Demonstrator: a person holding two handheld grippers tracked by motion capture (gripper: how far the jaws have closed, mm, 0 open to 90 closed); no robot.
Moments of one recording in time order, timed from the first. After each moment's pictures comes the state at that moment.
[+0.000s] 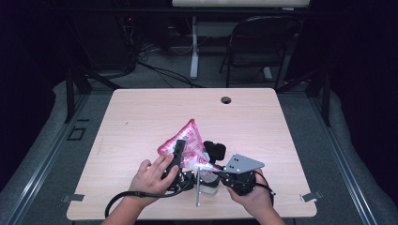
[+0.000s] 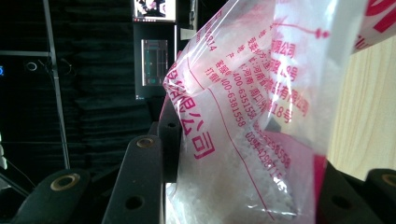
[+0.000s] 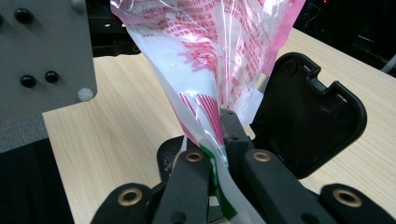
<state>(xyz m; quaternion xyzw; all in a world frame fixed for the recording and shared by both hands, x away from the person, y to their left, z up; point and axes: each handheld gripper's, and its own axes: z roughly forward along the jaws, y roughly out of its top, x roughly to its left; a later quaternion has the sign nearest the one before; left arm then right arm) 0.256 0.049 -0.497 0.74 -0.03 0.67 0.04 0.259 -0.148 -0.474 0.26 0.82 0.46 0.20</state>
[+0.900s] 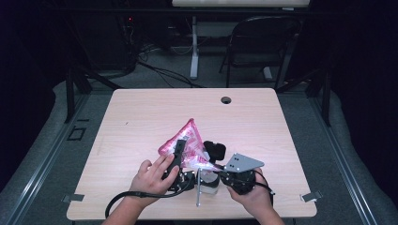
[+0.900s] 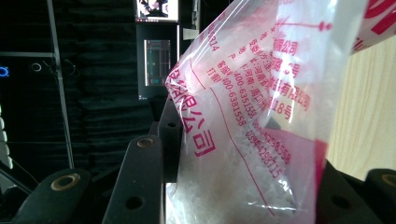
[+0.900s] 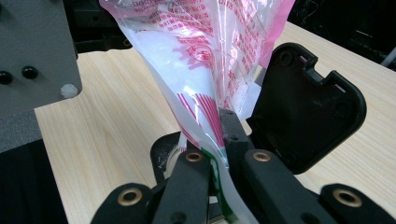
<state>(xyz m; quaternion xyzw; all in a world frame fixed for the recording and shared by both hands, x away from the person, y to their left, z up) 0.256 0.048 -0.498 0.73 -0.03 0.68 0.04 0.262 -0.149 -0.479 0.27 0.82 0.46 0.19</state>
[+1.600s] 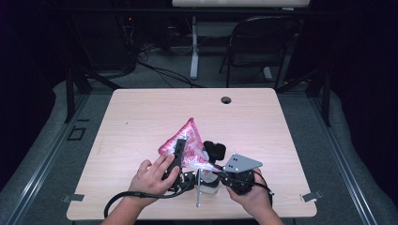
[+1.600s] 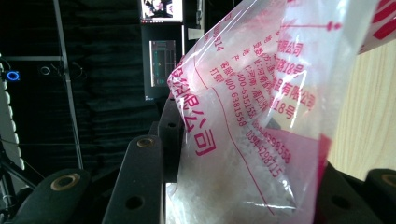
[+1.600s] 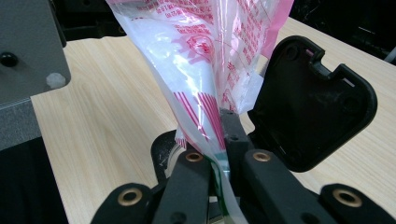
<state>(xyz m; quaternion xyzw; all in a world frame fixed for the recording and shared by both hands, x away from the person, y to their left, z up) 0.254 0.048 -0.496 0.73 -0.04 0.68 0.03 0.263 -0.147 -0.482 0.27 0.82 0.46 0.19</state>
